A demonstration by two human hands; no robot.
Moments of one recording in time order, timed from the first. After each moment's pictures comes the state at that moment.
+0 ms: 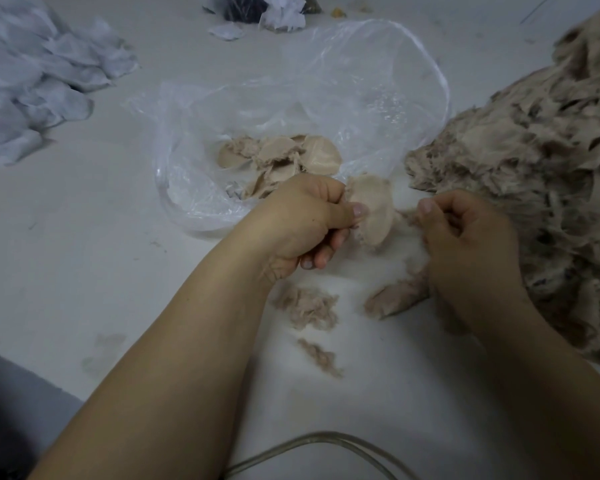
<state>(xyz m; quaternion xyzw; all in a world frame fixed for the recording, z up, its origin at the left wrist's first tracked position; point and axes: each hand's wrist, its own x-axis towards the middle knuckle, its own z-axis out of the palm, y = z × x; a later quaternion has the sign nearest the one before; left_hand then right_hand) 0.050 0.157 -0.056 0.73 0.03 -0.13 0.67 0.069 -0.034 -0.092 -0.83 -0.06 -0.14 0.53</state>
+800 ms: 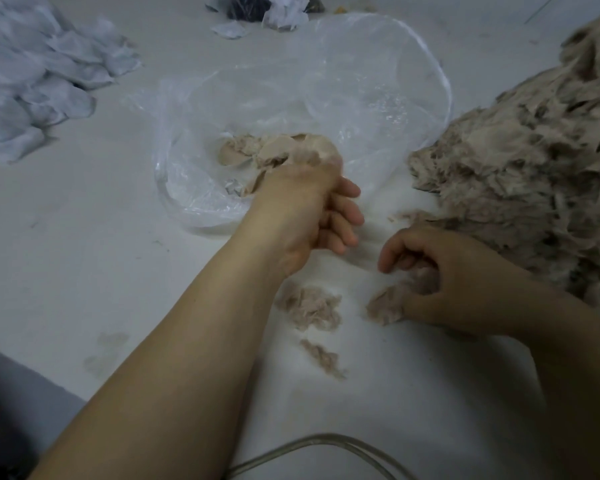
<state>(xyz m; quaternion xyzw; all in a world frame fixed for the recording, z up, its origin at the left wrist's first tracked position) 0.055 0.151 -0.054 0.61 0.11 -0.06 0.78 0.065 -0.050 -0.070 -0.92 -0.26 0.13 0.26</state>
